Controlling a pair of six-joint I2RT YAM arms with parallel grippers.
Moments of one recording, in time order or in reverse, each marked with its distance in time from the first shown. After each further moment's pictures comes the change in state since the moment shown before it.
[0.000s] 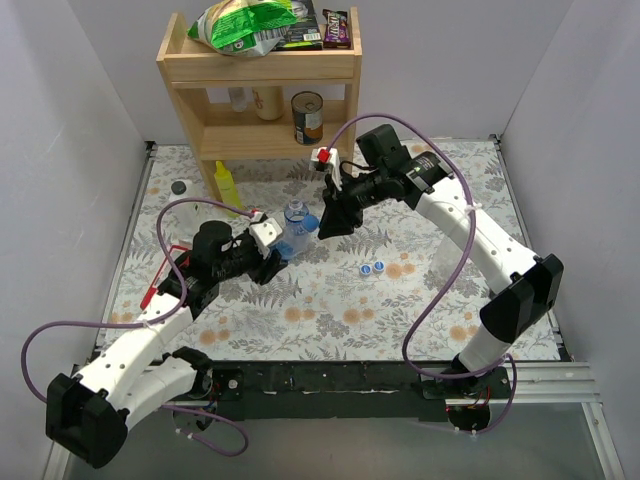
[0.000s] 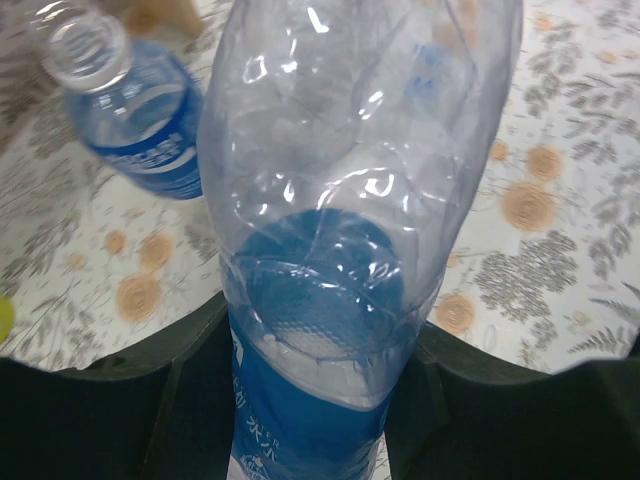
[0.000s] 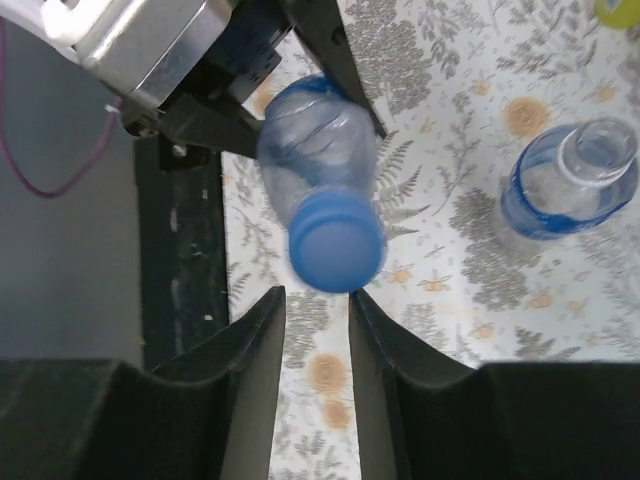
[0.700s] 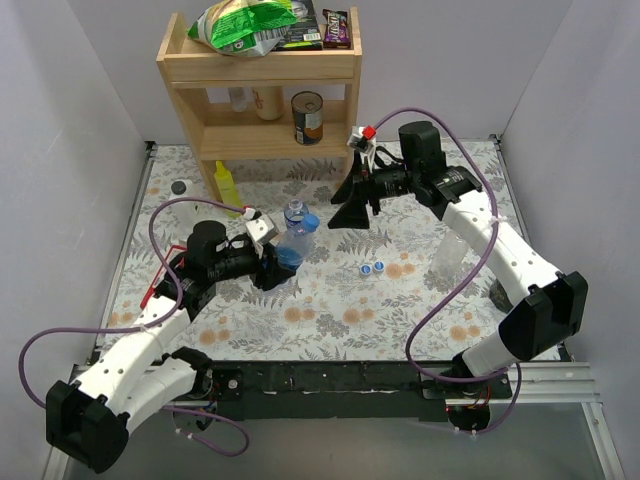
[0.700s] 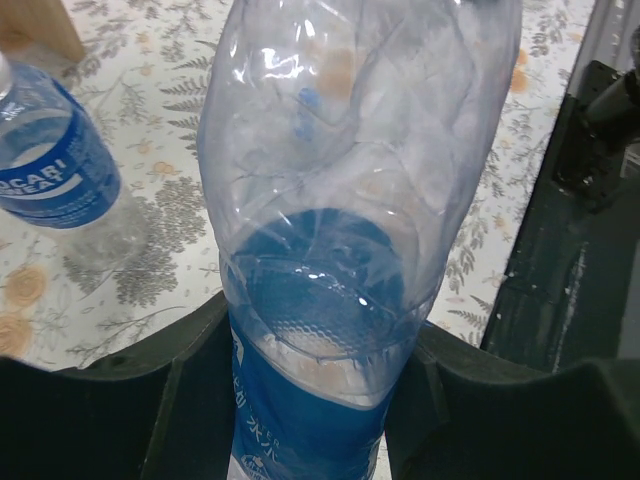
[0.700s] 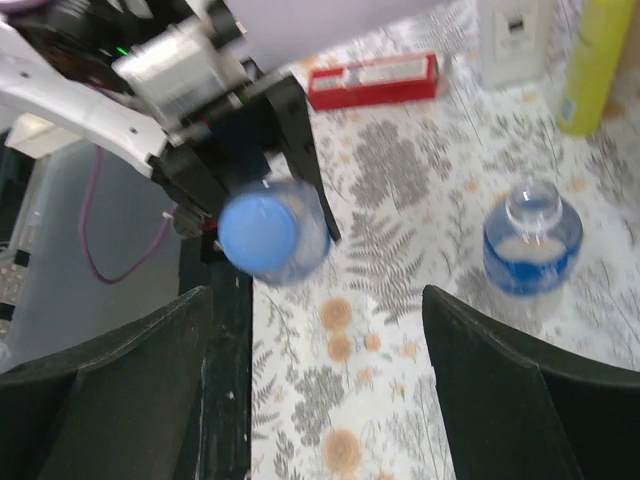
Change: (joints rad) left arm 0.027 -0.033 -0.006 0.032 0.200 -0.208; right arm -0.180 -0.145 -0.267 0.428 -0.217 0.304
